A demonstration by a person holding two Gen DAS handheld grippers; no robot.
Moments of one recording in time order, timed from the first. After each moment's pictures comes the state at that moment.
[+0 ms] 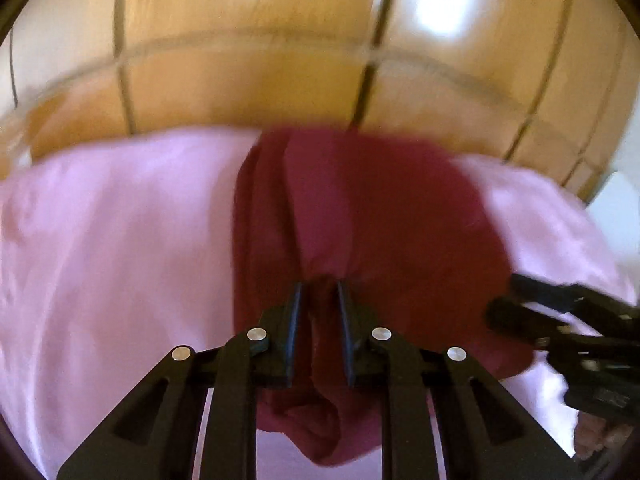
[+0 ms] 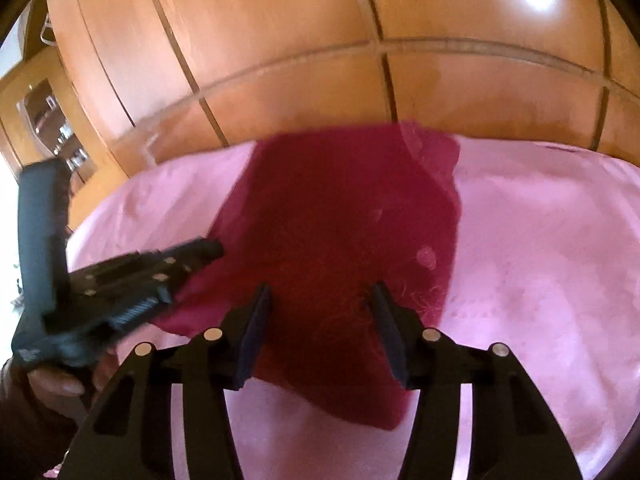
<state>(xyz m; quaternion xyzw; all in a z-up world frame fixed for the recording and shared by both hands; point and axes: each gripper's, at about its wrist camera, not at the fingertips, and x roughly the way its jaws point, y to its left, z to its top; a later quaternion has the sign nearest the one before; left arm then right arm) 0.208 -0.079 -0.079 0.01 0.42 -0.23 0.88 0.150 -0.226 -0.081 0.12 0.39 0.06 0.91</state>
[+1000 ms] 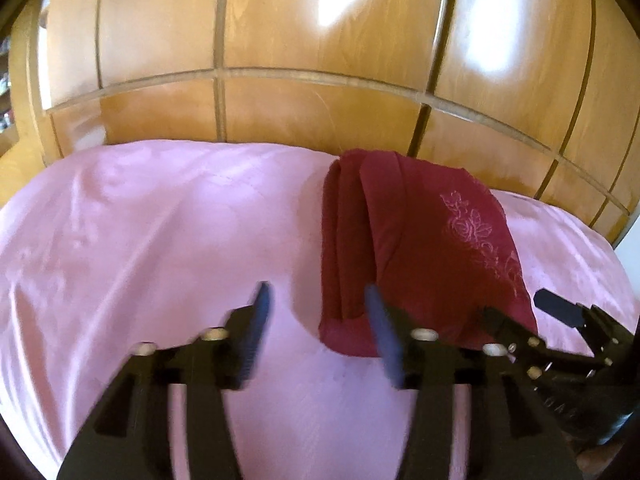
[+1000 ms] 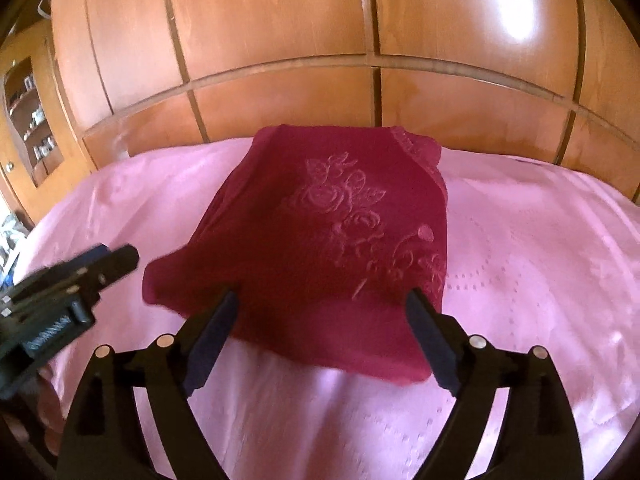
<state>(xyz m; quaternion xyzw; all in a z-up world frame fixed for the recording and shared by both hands) 0.139 -0.021 -0.037 -0.02 0.35 -0.12 0.93 0.110 -0.180 -0.068 0.05 0.37 -0.03 0.93</state>
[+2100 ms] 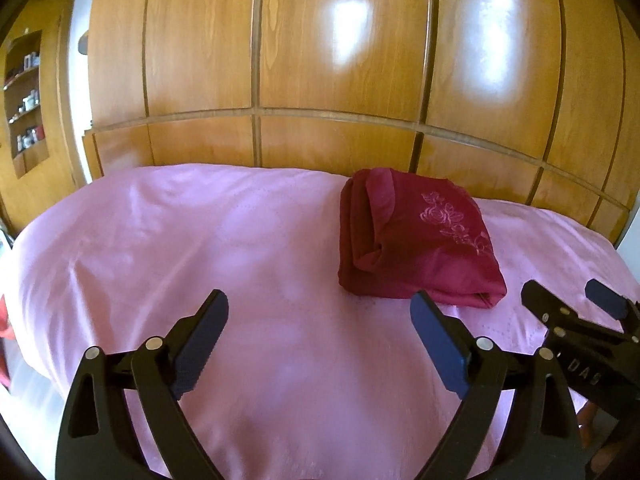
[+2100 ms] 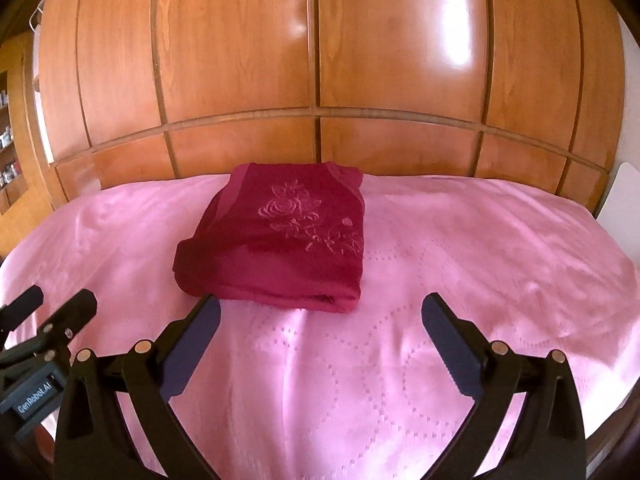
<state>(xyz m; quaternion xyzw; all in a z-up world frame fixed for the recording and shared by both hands) 0.033 0.004 -0.014 0.00 0.30 -0.09 0.95 0.004 -0.160 -0.031 0.05 0.30 -0.13 0.94</state>
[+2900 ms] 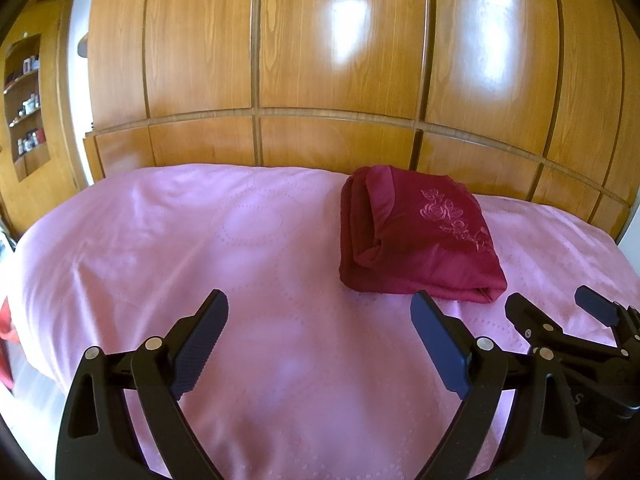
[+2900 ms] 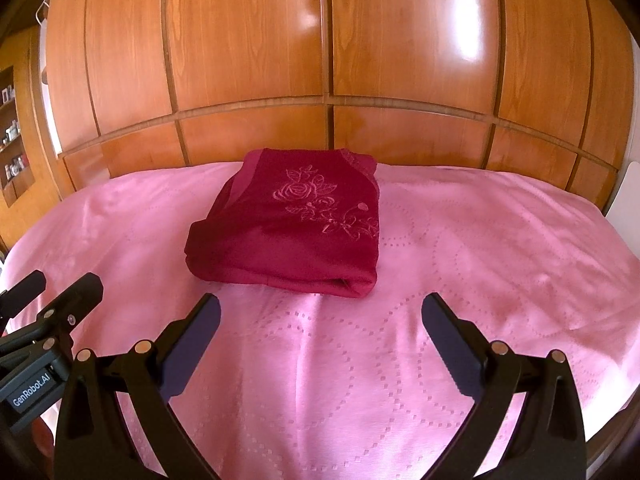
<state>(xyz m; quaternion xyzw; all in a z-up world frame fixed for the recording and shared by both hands) 0.026 0.001 -0.014 0.00 0.30 -0.09 0.95 0.005 -0.153 -0.038 0.05 0.31 -0.11 0.94</state>
